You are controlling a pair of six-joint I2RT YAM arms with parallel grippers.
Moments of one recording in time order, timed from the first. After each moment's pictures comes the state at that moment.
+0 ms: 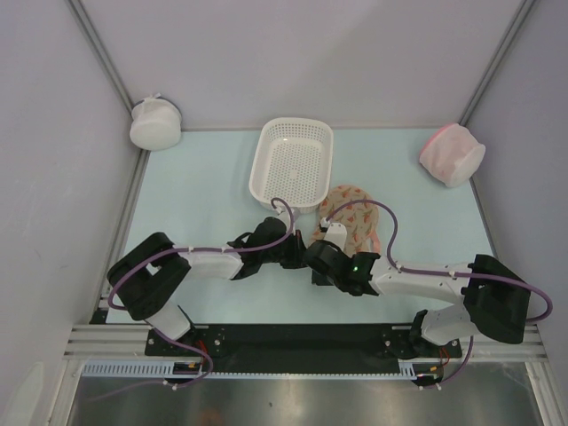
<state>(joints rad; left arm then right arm) -0.85 1.59 0.64 0.35 0.24 -0.81 1.11 1.37 0.76 -0.34 0.40 0.97</state>
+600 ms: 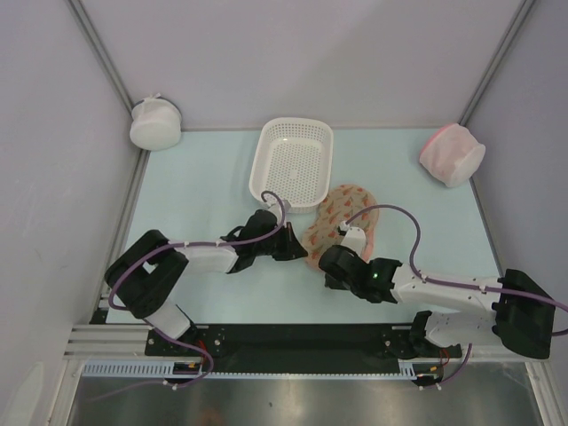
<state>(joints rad) -0.75 1.59 0.64 0.34 0.26 -0.77 1.11 1.20 0.67 -0.42 0.44 1.04</state>
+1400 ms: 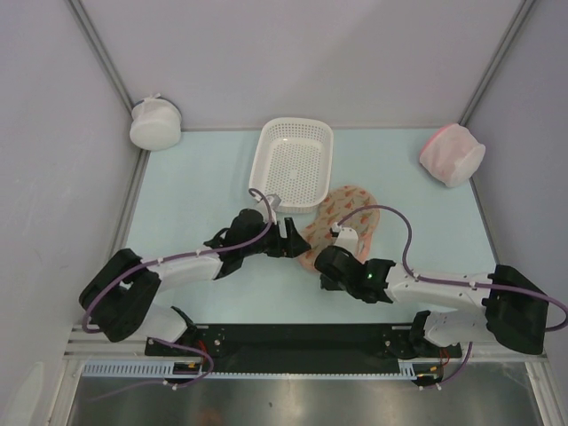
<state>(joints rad) -0.72 1.43 0.60 0.33 0.24 -0.68 1.12 1.24 0.65 -0.36 0.41 0.99</state>
